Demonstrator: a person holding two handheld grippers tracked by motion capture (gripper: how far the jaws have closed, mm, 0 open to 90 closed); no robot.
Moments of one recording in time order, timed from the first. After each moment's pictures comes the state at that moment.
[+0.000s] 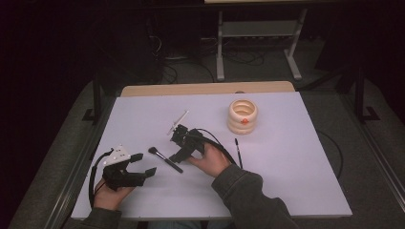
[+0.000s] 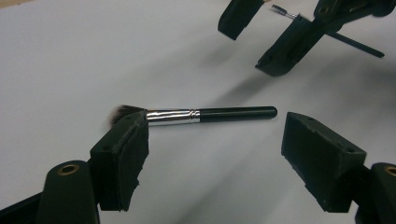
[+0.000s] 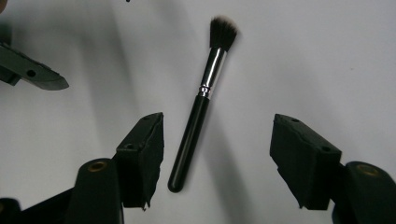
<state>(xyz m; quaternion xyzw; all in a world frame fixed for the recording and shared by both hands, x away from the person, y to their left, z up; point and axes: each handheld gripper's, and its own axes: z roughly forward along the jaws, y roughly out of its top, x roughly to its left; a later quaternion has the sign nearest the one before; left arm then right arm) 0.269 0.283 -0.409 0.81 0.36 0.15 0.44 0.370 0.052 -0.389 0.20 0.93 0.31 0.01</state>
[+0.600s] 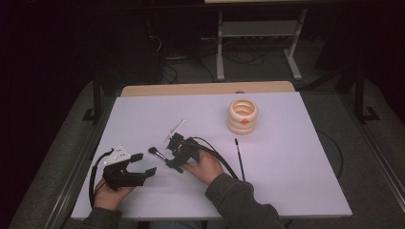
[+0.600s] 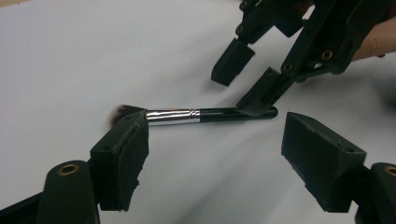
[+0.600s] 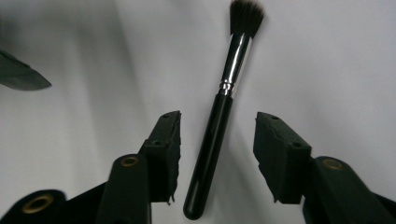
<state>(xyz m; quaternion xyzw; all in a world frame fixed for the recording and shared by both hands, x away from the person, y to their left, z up) 0.269 0.283 -0.410 0.81 0.36 0.15 0.44 0.361 0.067 -0.419 0.21 0.93 0.30 -0.01</state>
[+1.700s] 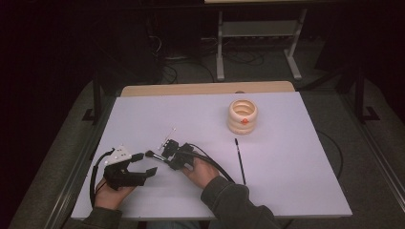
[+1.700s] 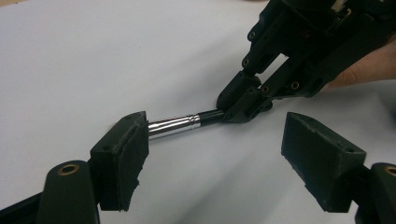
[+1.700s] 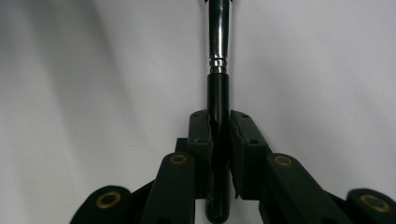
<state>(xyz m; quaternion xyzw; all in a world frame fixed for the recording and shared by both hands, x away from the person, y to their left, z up) 0.270 0.281 -0.410 0.81 0.36 0.15 0.44 0.347 0.084 -0.428 0.22 0.94 0.25 0.05</state>
